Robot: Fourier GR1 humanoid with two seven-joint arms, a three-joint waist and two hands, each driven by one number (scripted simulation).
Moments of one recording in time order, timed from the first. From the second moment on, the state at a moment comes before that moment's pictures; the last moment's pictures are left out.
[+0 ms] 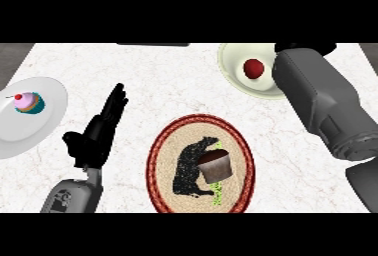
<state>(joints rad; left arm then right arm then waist) -0.18 0.12 -0.14 -1.53 0.01 0.13 0.08 -1.37 -0.24 0.40 0.00 0.78 -0.78 1.23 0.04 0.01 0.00</state>
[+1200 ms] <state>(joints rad) -0.15 0.11 -0.10 -1.51 0.01 0.14 0.07 -1.42 -0.17 0.35 0.00 0.77 -1.29 1.19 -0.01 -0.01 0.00</state>
